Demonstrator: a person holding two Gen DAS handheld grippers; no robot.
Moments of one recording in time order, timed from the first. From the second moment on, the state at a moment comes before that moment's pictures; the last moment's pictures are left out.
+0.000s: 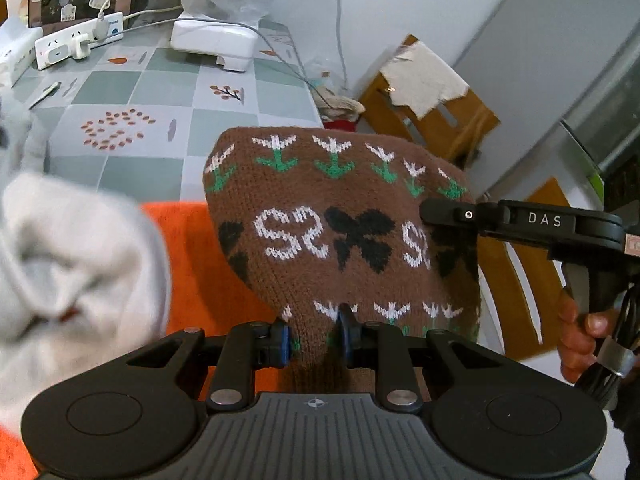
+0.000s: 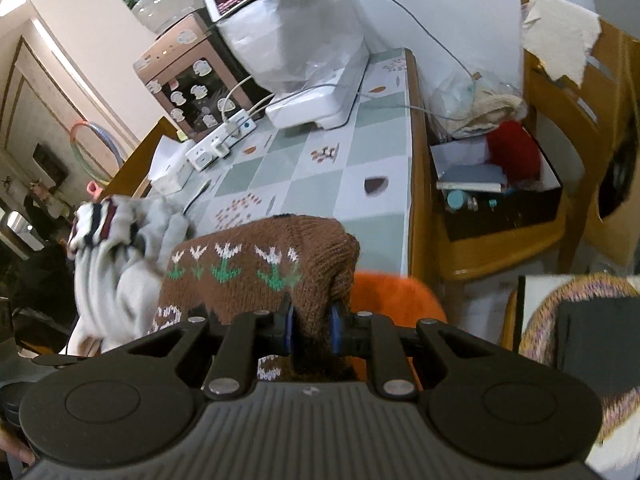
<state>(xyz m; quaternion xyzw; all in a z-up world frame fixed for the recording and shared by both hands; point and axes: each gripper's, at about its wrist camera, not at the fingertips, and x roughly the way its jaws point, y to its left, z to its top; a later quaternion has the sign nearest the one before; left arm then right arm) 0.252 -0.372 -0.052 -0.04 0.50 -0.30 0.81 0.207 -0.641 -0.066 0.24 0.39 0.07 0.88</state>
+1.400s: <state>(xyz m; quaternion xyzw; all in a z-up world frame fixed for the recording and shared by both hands) 0.268 -0.349 -0.021 -0.04 0.50 -0.27 0.82 0.255 -0.624 -0.065 0.13 0.41 0.02 0.90</state>
